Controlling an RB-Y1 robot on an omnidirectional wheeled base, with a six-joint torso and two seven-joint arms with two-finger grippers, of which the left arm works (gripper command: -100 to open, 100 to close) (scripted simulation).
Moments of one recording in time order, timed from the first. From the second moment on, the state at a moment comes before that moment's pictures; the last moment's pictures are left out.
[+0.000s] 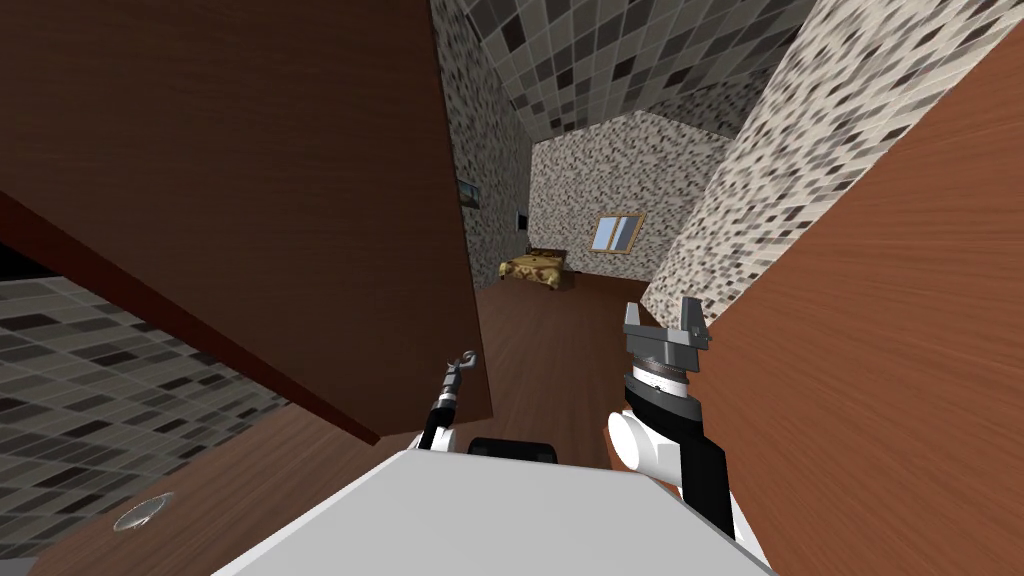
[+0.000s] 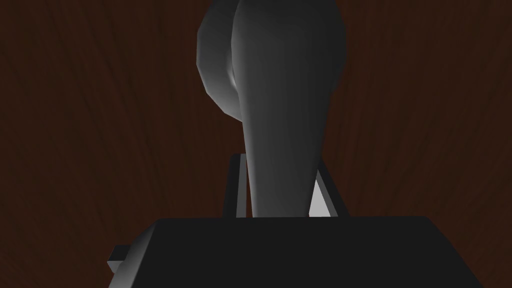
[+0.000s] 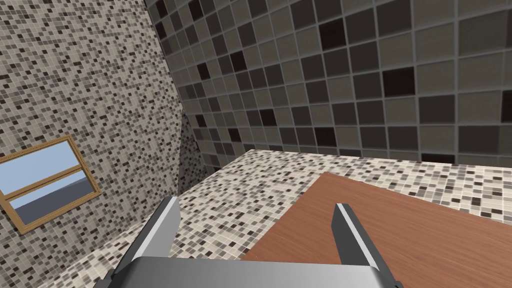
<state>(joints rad) 0.08 0.04 0.07 -0.91 0.10 -0.72 -0.07</state>
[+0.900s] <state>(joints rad) 0.06 0.07 0.16 -0.87 0.14 -0.74 -0.09</state>
